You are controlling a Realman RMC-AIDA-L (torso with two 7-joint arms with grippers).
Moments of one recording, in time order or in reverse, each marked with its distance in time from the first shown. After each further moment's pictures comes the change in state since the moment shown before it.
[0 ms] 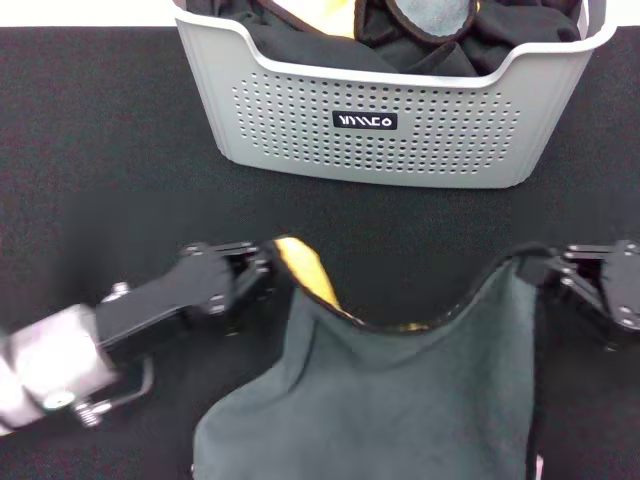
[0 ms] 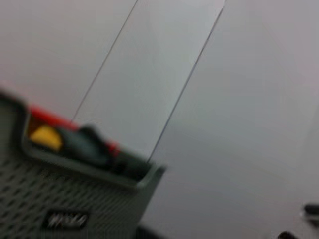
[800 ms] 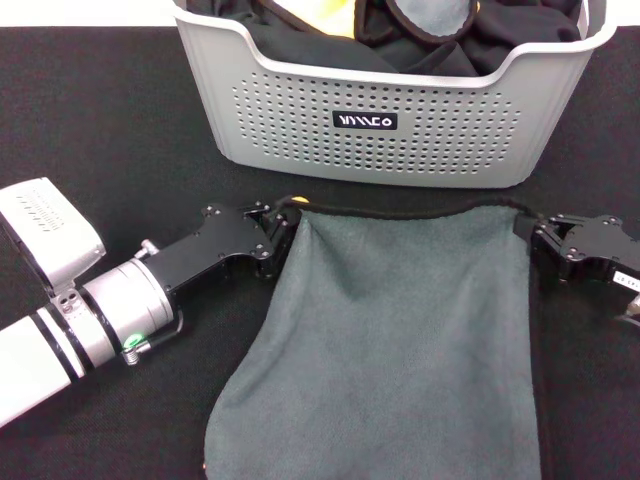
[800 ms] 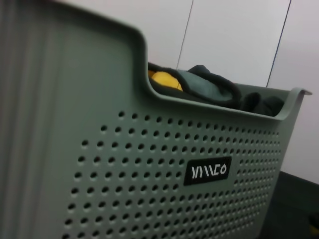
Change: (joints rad) left arm -0.038 -0.093 -0.041 0.132 -0.077 -0.544 0.200; right arm 0.151 0.021 -0.038 -0.190 0.074 -0.505 -0.067
